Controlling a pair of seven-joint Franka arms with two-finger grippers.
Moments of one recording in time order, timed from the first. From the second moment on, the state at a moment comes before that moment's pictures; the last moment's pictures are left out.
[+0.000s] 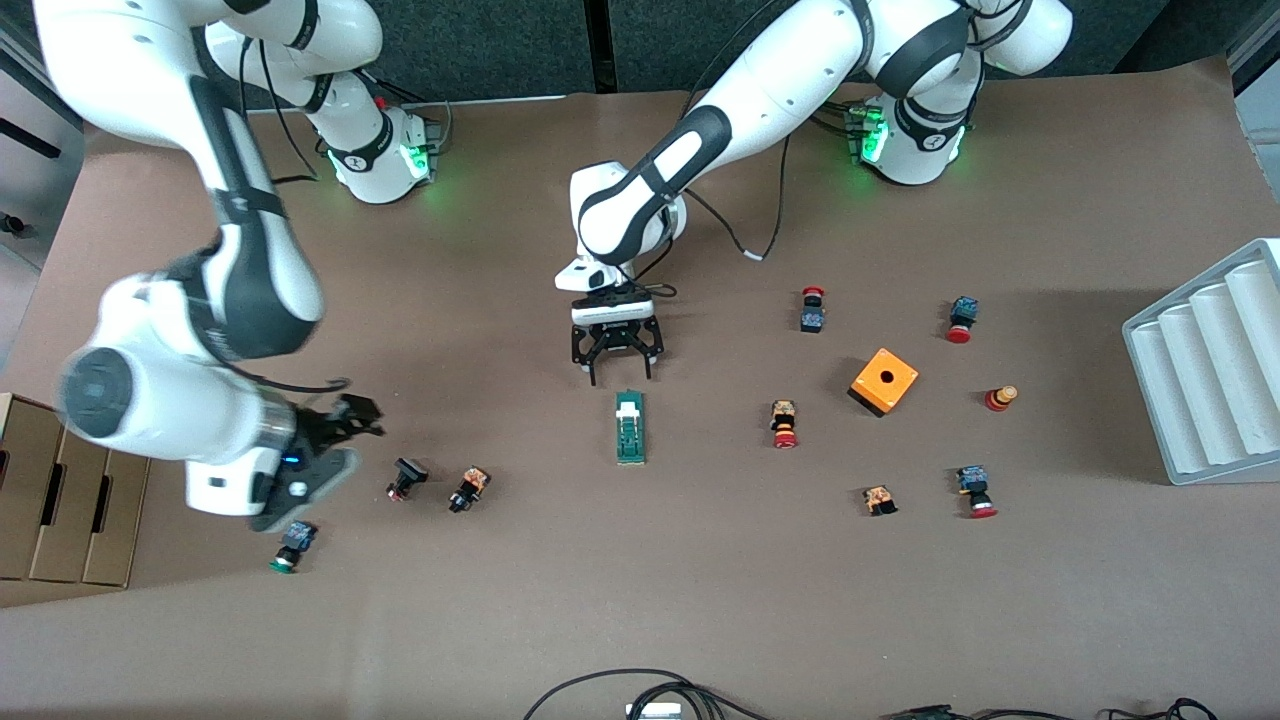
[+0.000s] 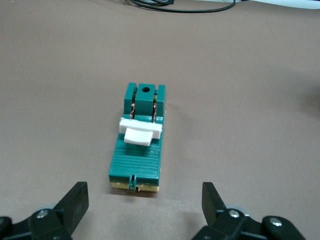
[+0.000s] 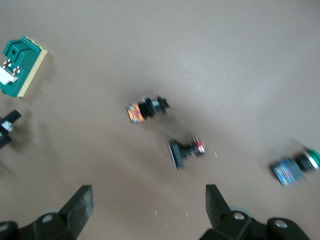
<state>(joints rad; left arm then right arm) -0.81 0.84 -0.30 -1.64 1.54 2.22 -2.28 0.17 0.43 0.03 -1.55 0.11 1.93 -0.49</state>
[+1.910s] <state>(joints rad) -0.91 0.99 -0.29 -1.62 1.85 1.90 -2.51 0.53 0.68 0.03 -1.48 0.11 2.24 -0.56</state>
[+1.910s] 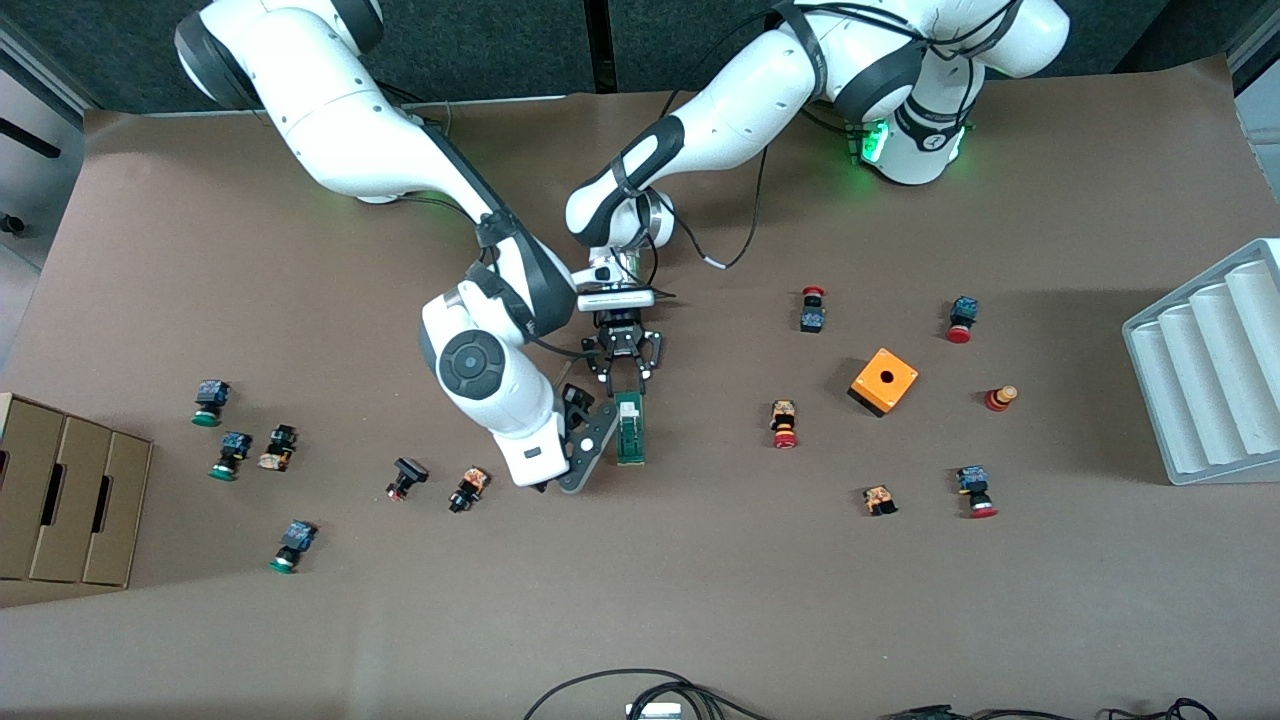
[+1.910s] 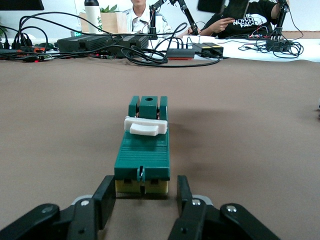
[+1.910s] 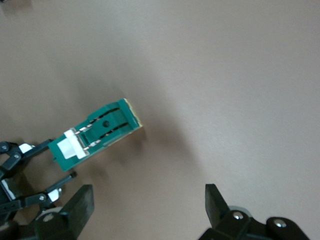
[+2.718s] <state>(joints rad) -0.91 0.99 -0.29 -1.62 1.85 1.90 -2.51 0.63 0.75 0.02 -1.50 -0.03 2.38 -0.57</state>
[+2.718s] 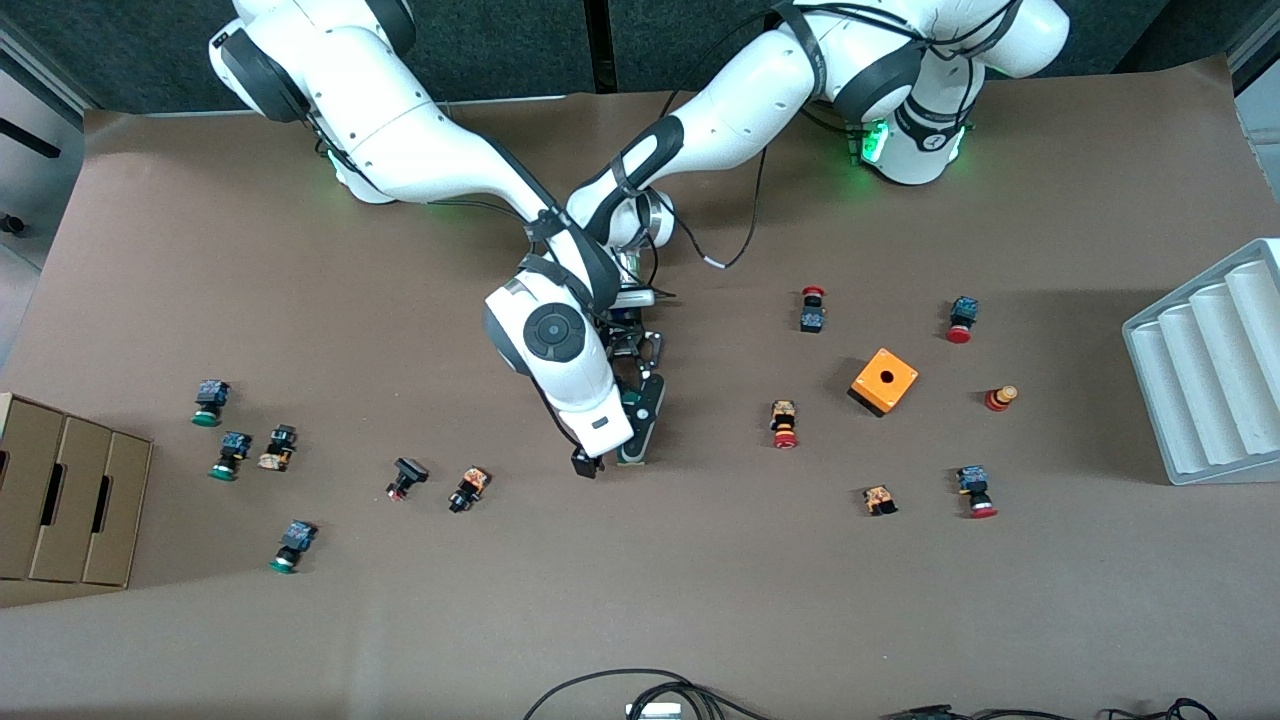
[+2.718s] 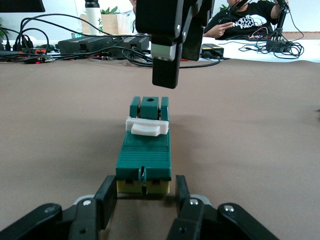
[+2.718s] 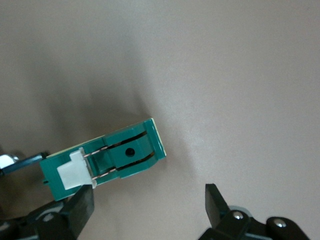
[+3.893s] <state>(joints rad) -0.91 0.99 -0.29 -1.62 1.85 1.89 -2.51 0.69 0.76 0.03 -1.53 -0.15 2.41 -0.57</state>
